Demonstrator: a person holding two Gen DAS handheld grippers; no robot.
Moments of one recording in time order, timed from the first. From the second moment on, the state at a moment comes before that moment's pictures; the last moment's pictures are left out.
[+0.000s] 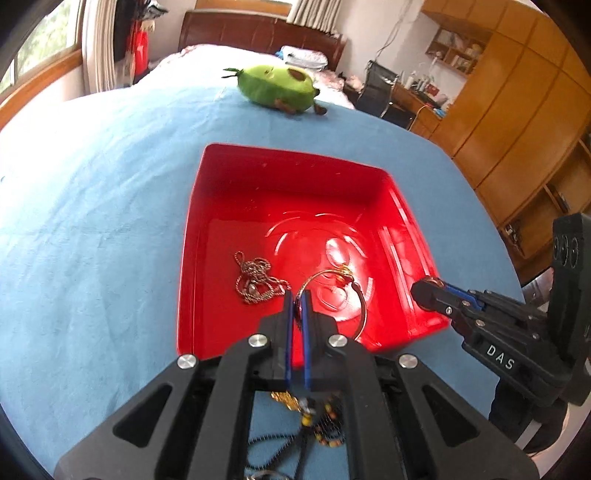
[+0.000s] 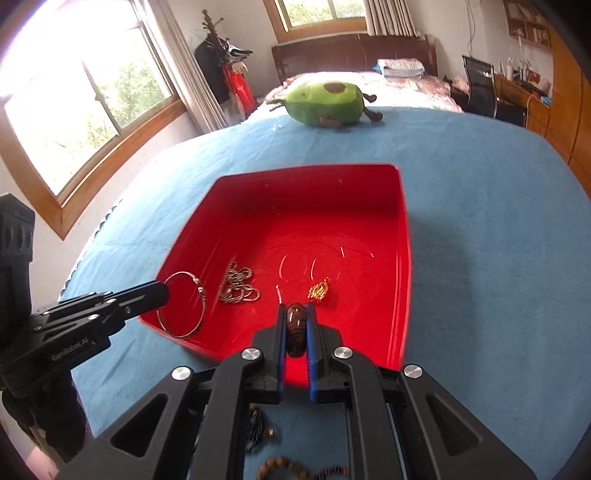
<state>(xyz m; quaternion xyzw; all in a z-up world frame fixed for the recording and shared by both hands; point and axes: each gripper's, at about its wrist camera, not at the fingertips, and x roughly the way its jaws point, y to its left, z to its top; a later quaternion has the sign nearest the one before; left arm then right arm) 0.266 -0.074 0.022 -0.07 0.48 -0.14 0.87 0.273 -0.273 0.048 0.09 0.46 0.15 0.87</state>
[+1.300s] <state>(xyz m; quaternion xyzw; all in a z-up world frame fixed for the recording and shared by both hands) 0.163 -0.114 0.002 -0.02 0.49 -0.20 0.85 0.188 -0.321 0.031 0.11 0.45 0.14 0.88</state>
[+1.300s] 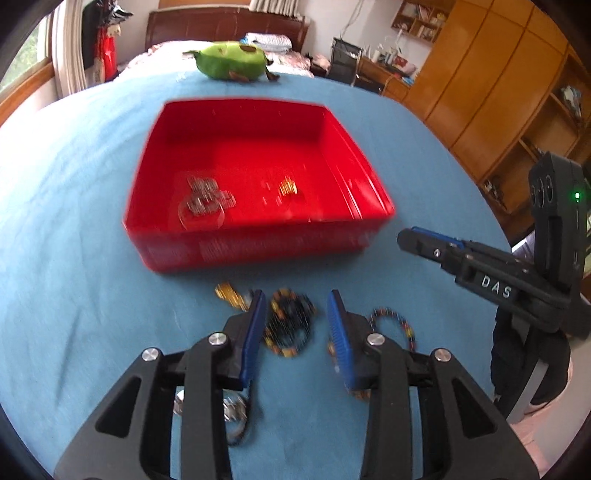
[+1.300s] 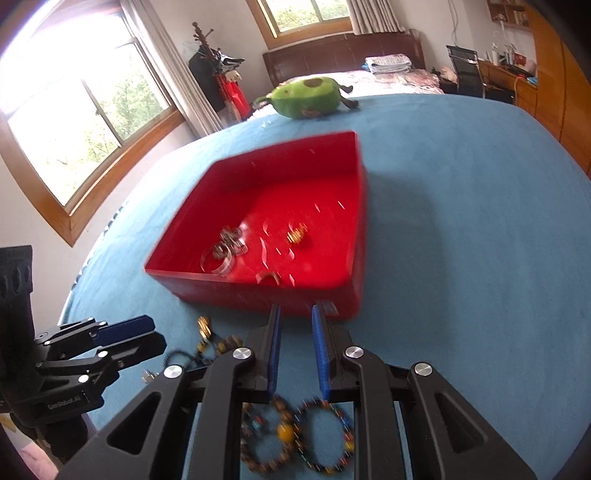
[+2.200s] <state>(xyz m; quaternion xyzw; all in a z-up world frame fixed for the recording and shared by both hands) 0.134 -0.162 -0.069 -0.01 0.56 -0.17 0.81 0.127 -0.360 -0.026 0.12 0.50 0.12 0.85</state>
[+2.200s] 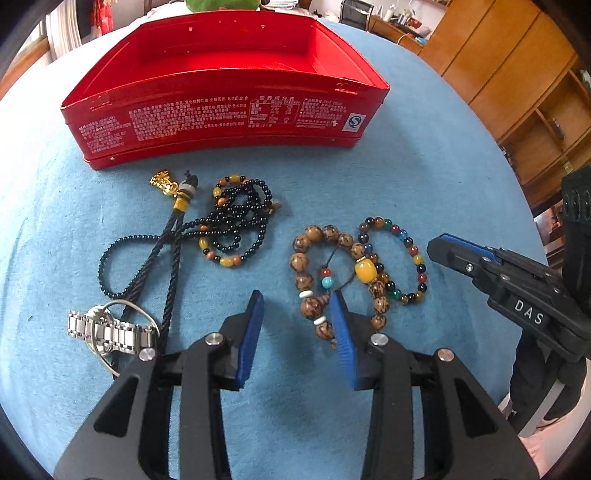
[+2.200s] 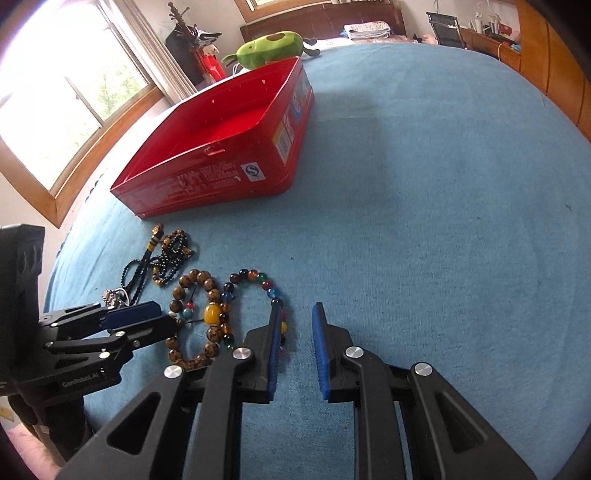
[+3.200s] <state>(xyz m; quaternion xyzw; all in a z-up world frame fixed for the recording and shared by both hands) 0.150 -0.198 -0.078 0.05 0.53 -0.14 0.84 0.130 -0.354 -0.025 0.11 0.50 0.14 0.85</state>
